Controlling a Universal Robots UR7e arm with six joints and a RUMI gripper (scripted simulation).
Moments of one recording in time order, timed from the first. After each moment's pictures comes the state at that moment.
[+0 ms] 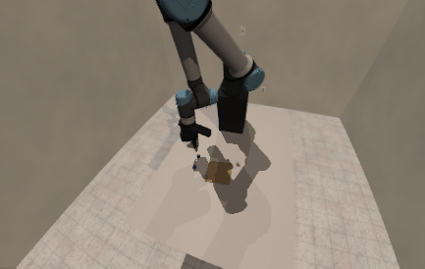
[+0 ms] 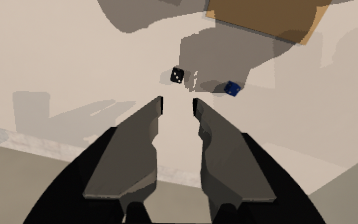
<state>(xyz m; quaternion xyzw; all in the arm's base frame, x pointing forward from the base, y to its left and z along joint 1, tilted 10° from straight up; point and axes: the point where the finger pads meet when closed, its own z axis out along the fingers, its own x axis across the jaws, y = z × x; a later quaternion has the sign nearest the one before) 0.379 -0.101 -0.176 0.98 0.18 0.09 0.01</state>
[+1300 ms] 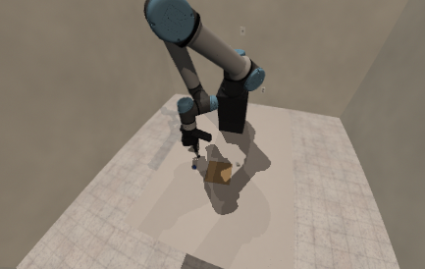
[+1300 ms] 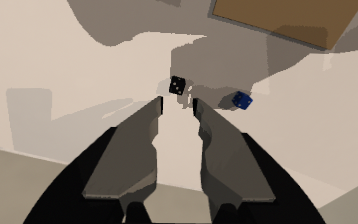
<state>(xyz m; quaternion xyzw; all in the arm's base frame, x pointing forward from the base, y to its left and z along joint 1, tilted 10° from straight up) 0.385 -0.101 -0.212 0.98 0.18 0.09 0.00</state>
